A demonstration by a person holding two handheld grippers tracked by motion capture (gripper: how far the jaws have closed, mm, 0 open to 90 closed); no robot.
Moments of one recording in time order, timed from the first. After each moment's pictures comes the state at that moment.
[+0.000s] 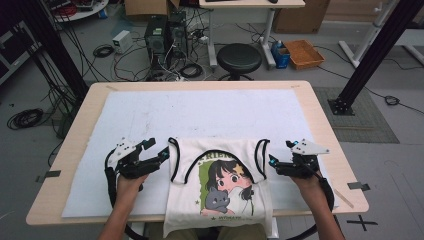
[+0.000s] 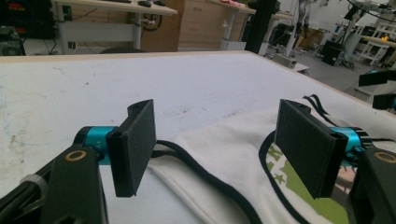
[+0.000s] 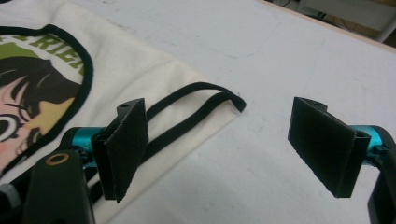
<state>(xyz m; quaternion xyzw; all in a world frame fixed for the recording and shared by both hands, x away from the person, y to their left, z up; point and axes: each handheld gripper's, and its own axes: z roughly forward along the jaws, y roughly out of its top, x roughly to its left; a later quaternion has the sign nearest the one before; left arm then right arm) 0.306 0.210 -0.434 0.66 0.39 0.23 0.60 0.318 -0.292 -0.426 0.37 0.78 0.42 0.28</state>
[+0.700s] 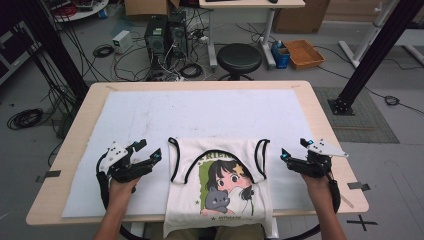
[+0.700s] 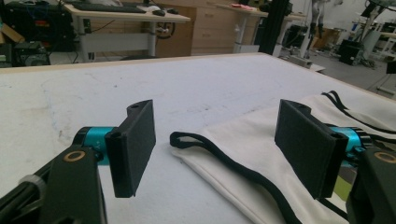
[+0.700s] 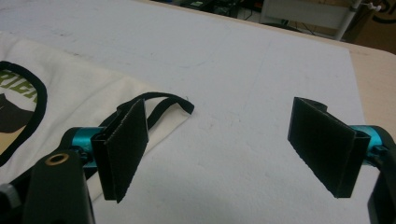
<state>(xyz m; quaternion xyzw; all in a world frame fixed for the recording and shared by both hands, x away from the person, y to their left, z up) 0.299 0.226 -0.436 0.65 0.40 0.25 0.60 0.315 -0.322 -0.427 0.43 0.72 0.45 0.30</state>
